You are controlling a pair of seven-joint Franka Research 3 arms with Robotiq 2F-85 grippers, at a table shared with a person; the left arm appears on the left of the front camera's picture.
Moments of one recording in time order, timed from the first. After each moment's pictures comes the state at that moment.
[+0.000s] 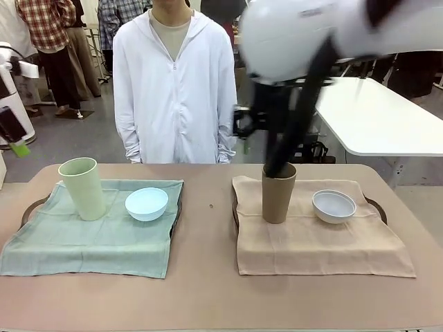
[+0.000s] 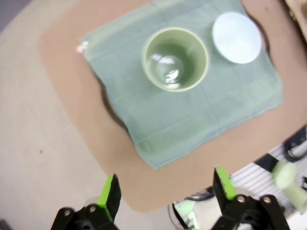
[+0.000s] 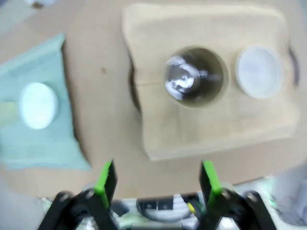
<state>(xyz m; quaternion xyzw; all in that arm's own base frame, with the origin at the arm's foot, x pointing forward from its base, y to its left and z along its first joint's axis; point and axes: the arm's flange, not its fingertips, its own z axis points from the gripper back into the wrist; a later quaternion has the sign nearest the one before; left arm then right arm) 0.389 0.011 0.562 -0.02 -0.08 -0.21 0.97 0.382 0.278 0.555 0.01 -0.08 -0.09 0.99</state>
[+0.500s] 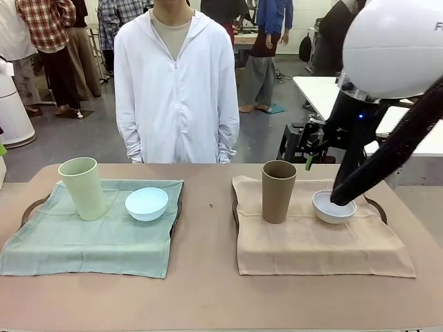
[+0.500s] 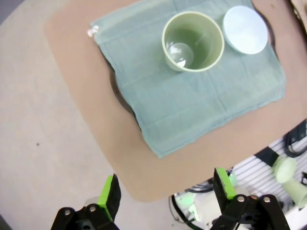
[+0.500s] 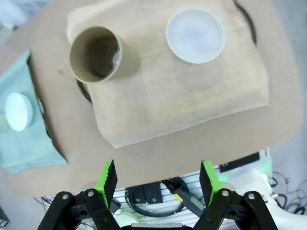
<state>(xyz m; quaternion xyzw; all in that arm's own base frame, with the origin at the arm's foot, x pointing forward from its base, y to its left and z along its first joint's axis) 0.379 0.039 0.567 -0.02 -0.07 -0.20 0.98 0.323 0.182 0.551 0.03 -0.09 -0.16 0.98</state>
